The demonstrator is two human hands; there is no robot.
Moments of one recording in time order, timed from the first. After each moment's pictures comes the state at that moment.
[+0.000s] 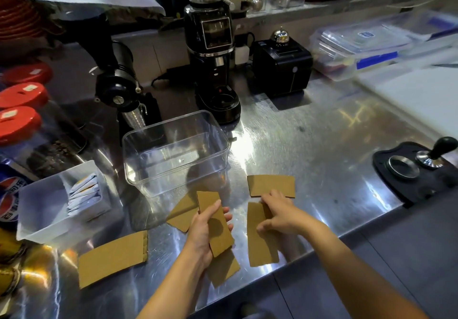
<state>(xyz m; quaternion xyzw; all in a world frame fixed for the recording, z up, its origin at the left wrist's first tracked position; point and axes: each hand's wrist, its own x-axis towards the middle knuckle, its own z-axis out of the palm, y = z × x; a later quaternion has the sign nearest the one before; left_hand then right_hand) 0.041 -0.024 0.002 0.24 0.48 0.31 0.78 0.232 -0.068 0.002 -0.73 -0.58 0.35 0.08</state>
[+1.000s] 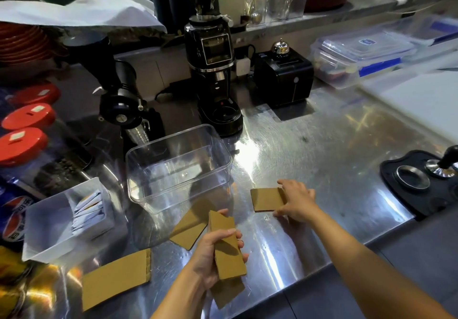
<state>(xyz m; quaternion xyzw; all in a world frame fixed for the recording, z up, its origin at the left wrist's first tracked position) 0.037 -0.022 -0.003 0.22 0.34 0.23 0.88 0.282 -0.029 -0.015 -0.83 -0.49 0.24 0.09</state>
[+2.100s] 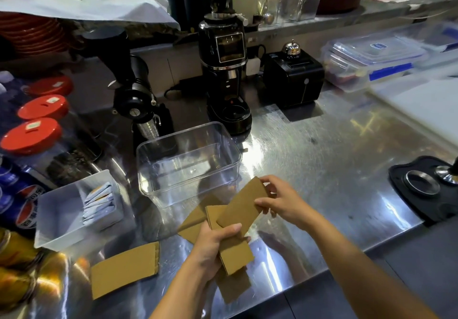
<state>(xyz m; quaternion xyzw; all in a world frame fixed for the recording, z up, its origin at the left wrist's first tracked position) 0.026 -0.017 0.013 0.33 0.42 0.30 0.79 0.222 -0.031 0.038 -0.65 -0.49 0.45 0.37</state>
